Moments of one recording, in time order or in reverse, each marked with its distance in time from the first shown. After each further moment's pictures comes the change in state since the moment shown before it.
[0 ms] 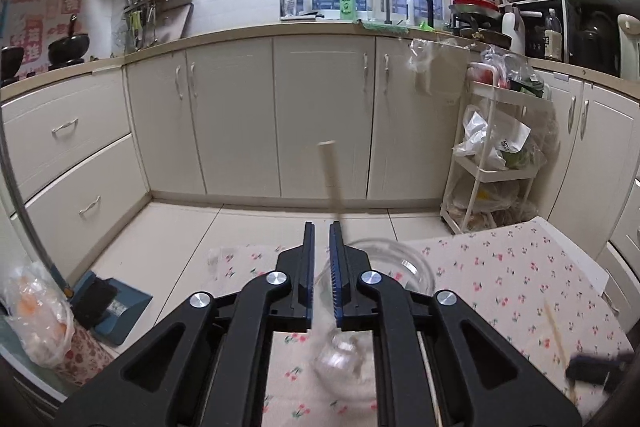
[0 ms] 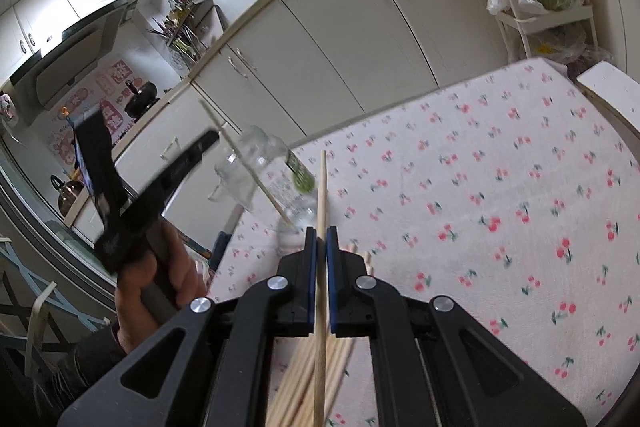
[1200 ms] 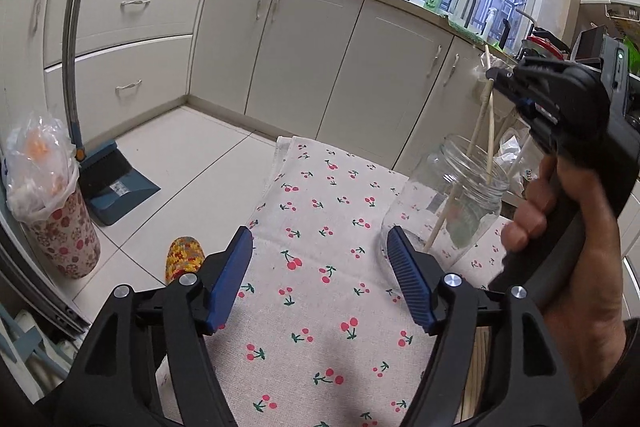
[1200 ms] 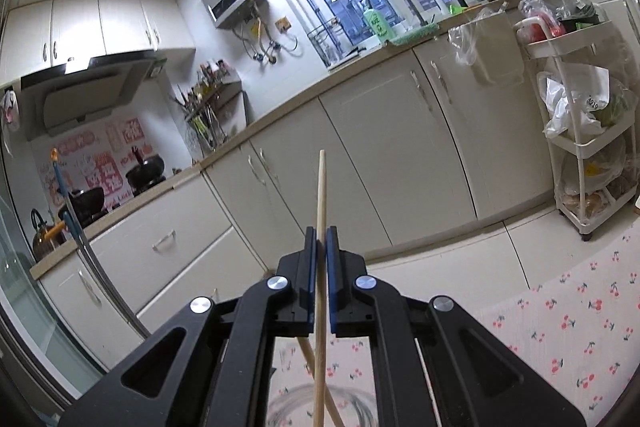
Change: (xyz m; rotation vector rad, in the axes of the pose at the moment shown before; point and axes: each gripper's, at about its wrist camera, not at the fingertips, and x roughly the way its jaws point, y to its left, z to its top) left arm -0.037 0.078 -0.097 -0.369 0.116 0.047; right arm 0.128 0.086 0.097 -0.144 -0.393 -0.004
